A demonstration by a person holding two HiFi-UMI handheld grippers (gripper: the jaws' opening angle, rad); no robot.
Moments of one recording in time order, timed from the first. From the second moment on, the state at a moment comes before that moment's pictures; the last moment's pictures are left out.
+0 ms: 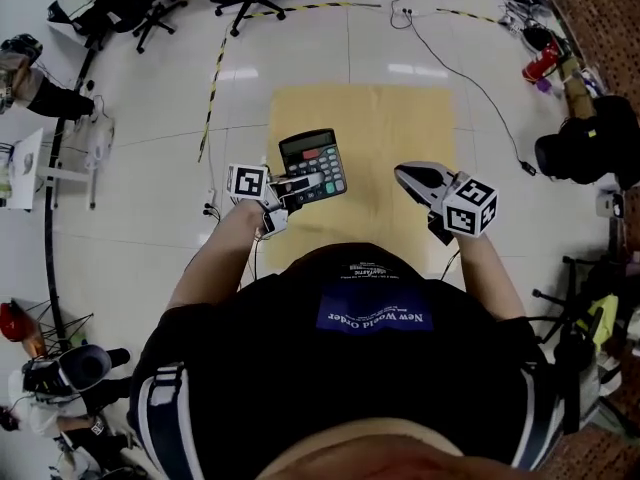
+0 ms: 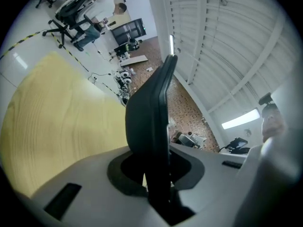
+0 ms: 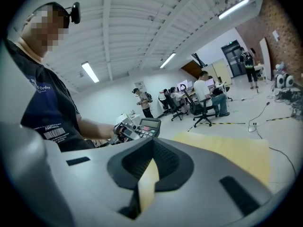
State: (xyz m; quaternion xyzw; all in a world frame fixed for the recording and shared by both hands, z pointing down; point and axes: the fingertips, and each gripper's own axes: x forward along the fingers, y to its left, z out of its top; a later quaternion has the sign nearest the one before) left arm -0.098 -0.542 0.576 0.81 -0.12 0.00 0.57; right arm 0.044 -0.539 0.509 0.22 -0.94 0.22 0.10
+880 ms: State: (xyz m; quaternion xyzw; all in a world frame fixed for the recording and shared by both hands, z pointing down) left arm -0.011 -0.795 0.749 0.79 -0.15 0.18 0.56; right arm 0.097 -0.550 0.611 0.28 -0.90 0.31 0.11
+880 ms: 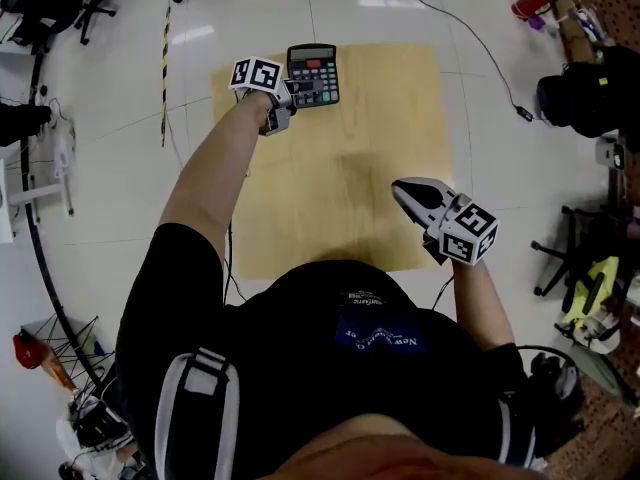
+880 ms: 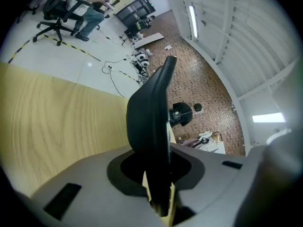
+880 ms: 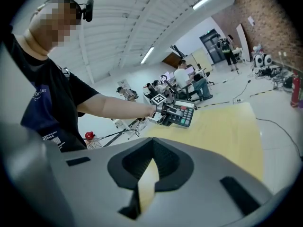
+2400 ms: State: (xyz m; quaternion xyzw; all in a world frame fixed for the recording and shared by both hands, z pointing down) left arm -0.070 -0.818 0.783 0.73 -0.31 0.52 0.32; right arm 0.085 -0.534 0.596 0.25 -0.91 0.33 0.06
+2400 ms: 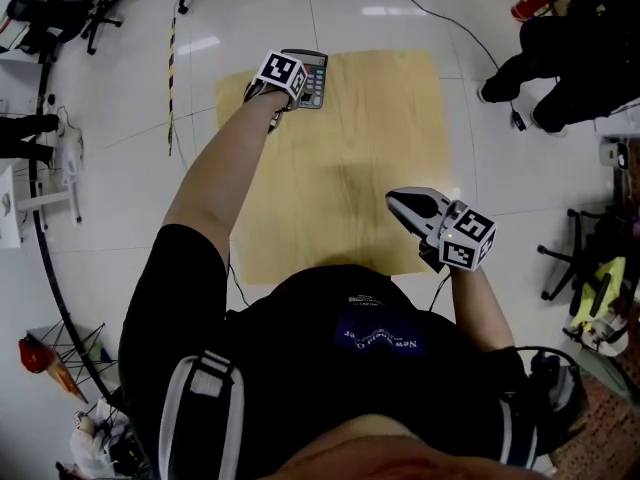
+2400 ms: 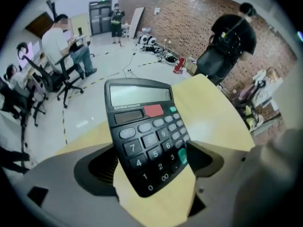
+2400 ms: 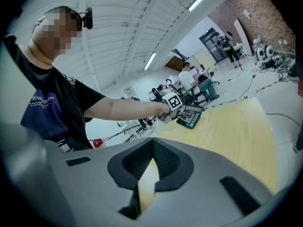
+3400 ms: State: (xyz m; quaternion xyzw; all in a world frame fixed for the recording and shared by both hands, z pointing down) left arm -0.102 -0.611 0.498 0.91 -0.32 -0.06 0.26; right arm 0.130 -0.540 0.492 0.22 -0.95 0.22 0.04
